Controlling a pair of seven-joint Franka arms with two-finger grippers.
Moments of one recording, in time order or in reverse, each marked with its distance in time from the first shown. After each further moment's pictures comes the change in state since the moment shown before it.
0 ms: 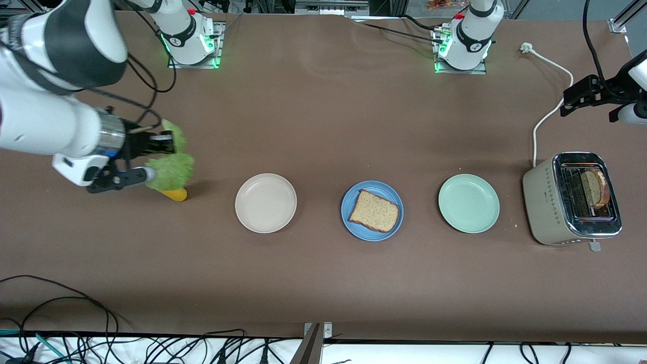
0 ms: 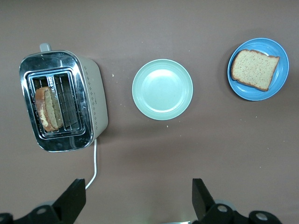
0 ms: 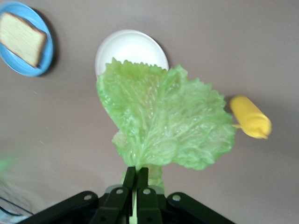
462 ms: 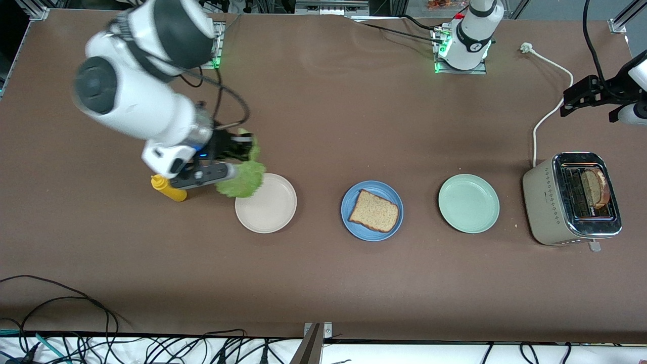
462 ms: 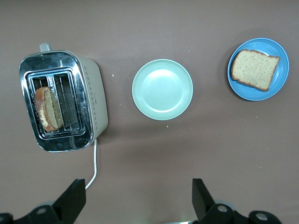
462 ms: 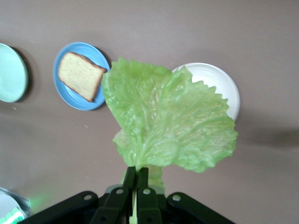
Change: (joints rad) left arm 0.000 0.001 0.000 0.000 0.000 0.000 0.000; right arm 0.206 0.049 0.003 0.012 0.079 0.246 0.228
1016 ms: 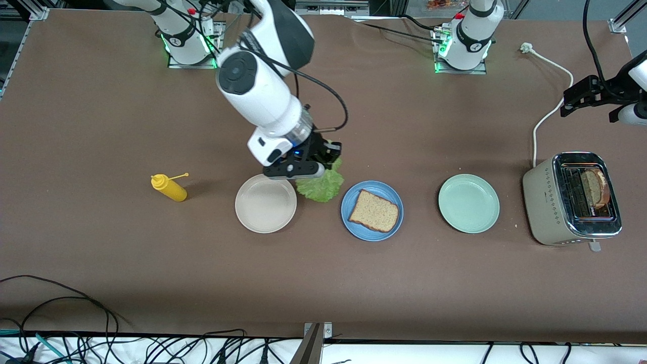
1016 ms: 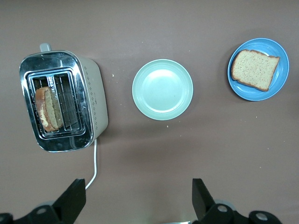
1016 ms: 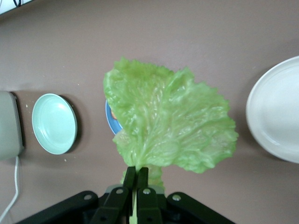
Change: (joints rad) left arm 0.000 0.000 0.000 0.001 0.000 0.000 0.000; right arm 0.224 0.150 0.000 0.001 0.055 0.413 0.367
